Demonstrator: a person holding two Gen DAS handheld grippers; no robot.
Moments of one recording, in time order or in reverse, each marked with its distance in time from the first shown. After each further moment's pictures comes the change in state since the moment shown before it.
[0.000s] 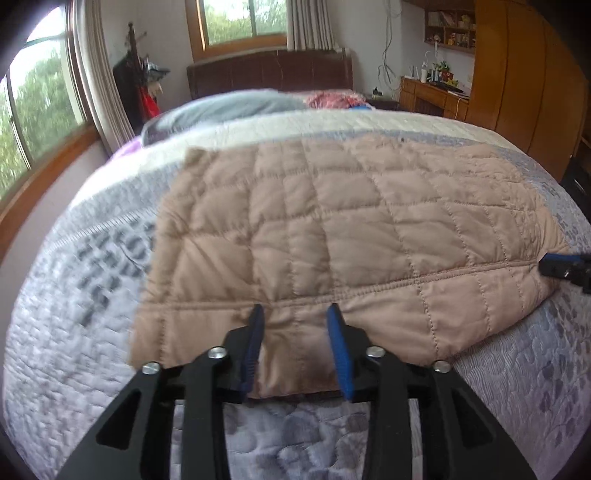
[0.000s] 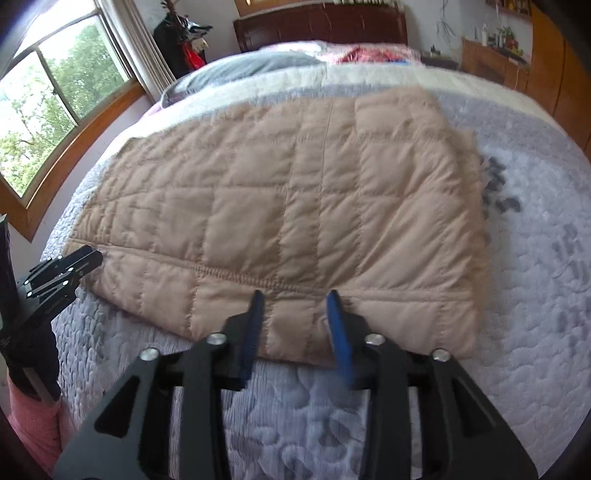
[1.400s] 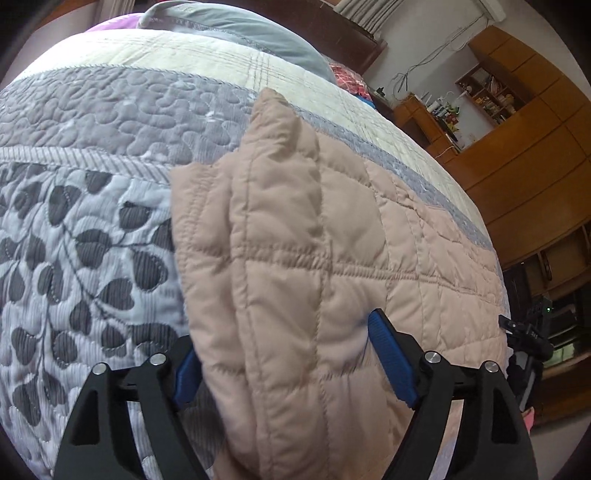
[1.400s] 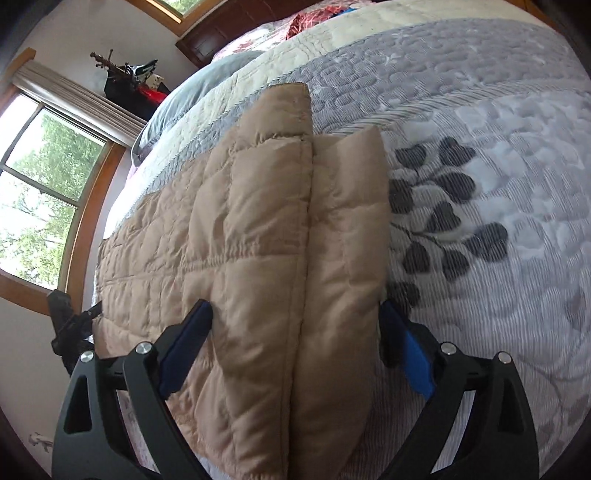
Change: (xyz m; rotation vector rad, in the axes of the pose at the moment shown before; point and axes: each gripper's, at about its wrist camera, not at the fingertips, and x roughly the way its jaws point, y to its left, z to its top) left arm 0.127 0.148 0.067 -0.410 0.233 -0.452; right arm 0.059 -0.143 0.075 0.352 0.125 0.206
